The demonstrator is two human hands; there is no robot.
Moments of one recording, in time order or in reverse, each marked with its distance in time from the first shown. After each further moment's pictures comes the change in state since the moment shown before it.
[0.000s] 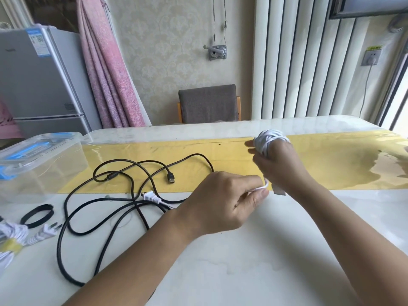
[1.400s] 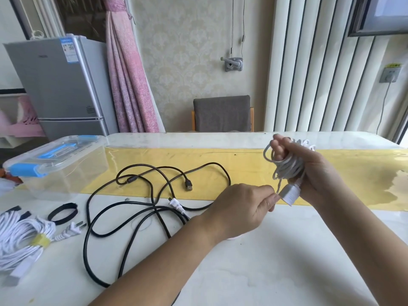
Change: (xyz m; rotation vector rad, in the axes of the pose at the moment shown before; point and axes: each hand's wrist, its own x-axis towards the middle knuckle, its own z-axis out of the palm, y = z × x) left_hand -0.001 -0.022 0.009 0.029 -0.032 -0.161; right_hand 0.006 -0.024 -0.014 1.401 -0.009 0.385
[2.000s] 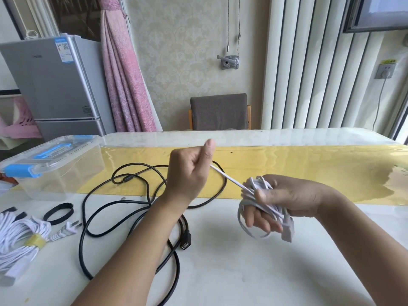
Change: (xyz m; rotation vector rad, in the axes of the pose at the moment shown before) left_hand 0.002 -0.029 -0.051 -0.109 0.663 -0.028; right_hand -0.019 0.008 0.001 -0.690 -1.012 0.436
